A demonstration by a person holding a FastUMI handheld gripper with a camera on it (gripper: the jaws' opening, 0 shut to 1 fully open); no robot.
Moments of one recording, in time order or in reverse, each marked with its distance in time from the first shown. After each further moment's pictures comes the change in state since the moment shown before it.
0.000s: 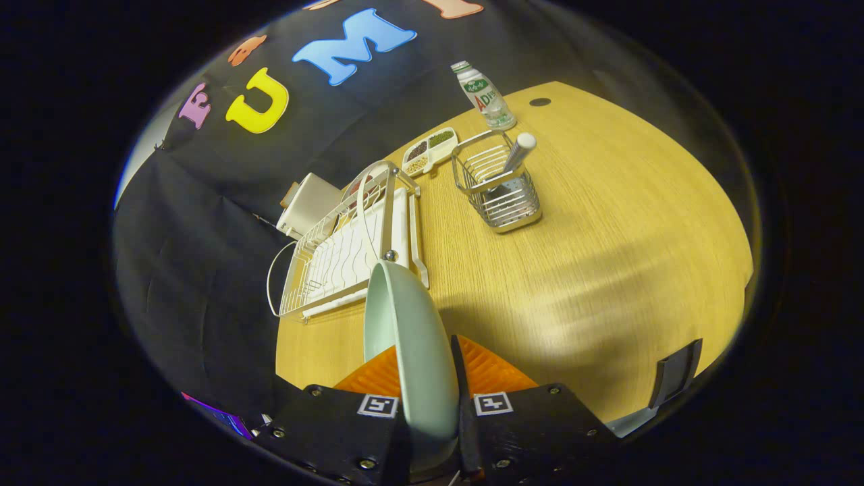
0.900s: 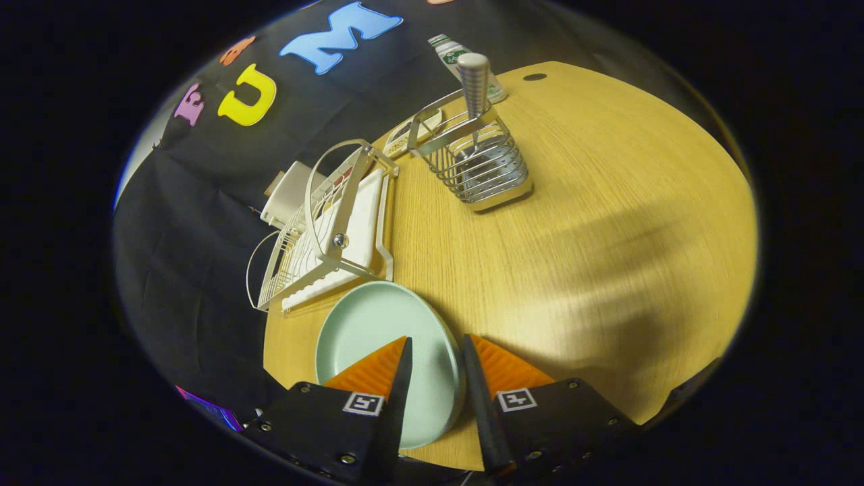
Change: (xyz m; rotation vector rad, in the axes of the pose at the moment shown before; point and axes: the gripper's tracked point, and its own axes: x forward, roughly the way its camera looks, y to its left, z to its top) arm 0.038 -0.051 -0.004 -0.016 0.018 0.012
